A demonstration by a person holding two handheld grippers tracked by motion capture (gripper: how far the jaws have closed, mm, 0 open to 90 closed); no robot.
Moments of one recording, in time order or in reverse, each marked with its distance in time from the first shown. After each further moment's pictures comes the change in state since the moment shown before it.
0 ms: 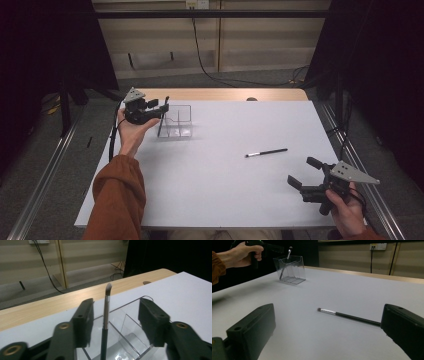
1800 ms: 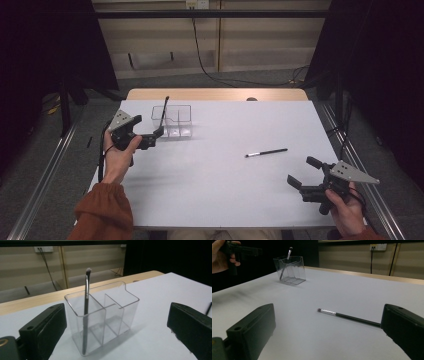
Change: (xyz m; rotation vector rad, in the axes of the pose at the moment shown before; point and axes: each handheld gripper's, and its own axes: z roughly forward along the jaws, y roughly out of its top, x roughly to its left) left arm -0.039 -0.034 -0.073 -0.058 0.014 0.024; right arm 0.000 0.001 0.001 0.000 0.002 -0.008
